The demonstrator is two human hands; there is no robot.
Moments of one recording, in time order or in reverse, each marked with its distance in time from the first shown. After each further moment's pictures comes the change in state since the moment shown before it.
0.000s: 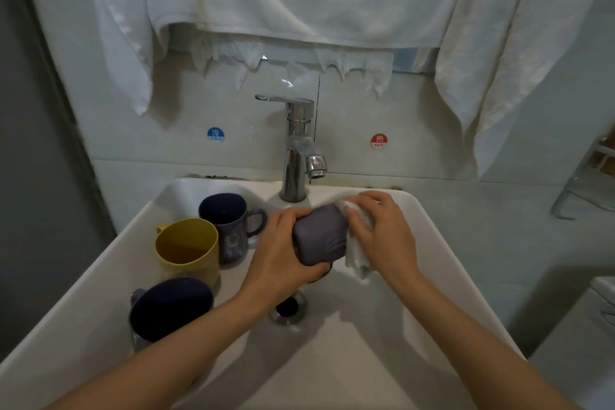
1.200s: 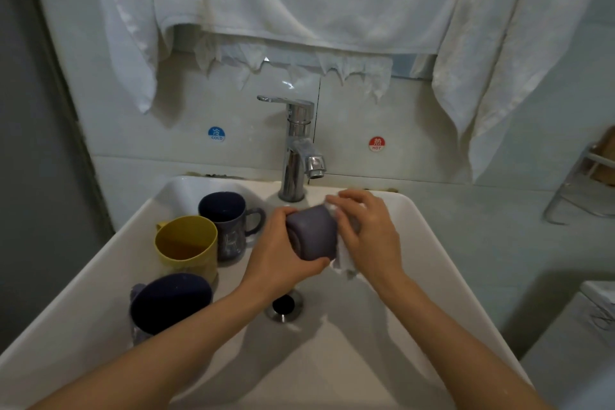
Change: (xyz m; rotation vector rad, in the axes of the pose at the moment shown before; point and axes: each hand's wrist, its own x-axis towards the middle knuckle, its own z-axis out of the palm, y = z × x) left_hand -0.002 0.013 -0.003 -0.046 -0.024 -0.196; right_hand -0.007 -0.007 0.006 0.012 0.075 -0.270
